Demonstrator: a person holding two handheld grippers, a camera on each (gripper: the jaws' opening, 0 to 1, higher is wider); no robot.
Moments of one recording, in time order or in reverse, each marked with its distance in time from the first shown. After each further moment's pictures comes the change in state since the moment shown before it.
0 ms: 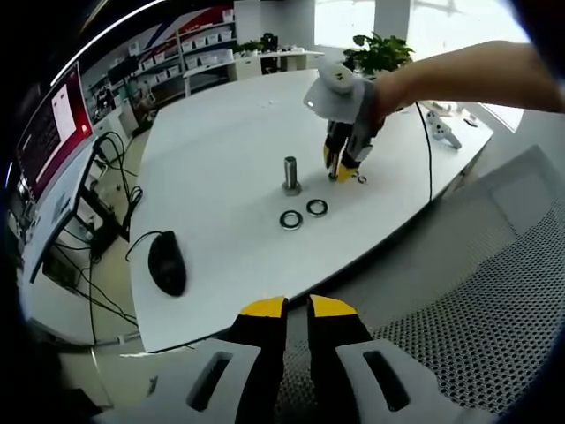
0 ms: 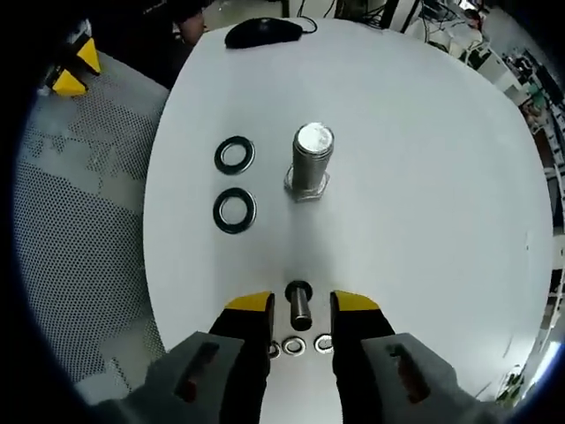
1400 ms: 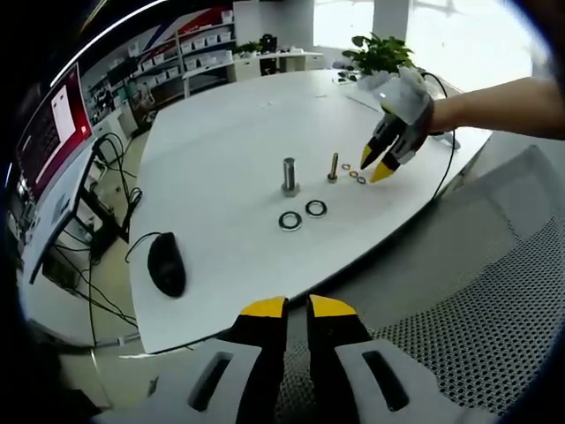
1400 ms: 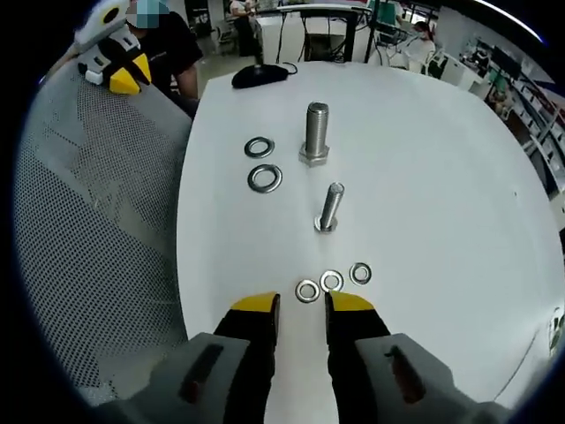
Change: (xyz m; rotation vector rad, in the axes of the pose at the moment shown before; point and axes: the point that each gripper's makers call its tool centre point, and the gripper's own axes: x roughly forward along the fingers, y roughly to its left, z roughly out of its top) left arm -0.001 0.000 0.002 0.005 -0.005 -0.004; right arm -0.016 0.021 -0.052 0.130 -0.252 -0.031
